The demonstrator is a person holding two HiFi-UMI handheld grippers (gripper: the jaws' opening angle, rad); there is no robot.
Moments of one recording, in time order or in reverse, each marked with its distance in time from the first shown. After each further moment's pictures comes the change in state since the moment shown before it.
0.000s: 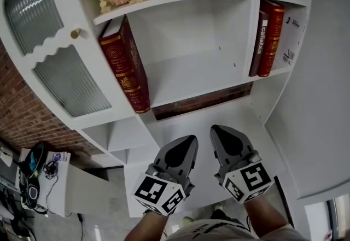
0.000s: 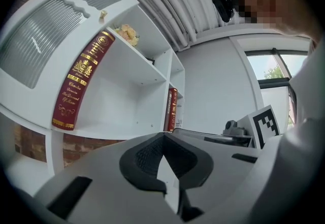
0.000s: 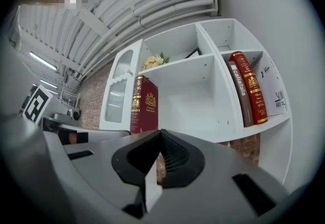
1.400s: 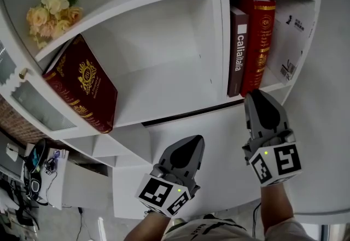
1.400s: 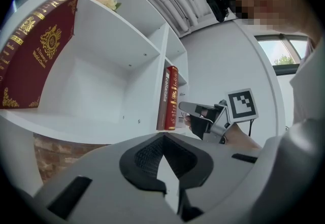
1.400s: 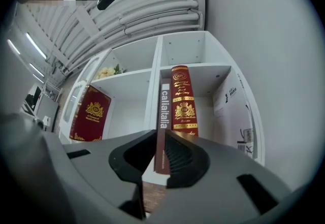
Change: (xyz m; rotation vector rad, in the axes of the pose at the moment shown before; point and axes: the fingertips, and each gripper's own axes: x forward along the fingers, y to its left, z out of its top) left arm 0.167 -0.036 -0.032 0.036 0.036 0.061; right arm 0.008 -0.254 0.064 -0.082 -0.147 -0.165
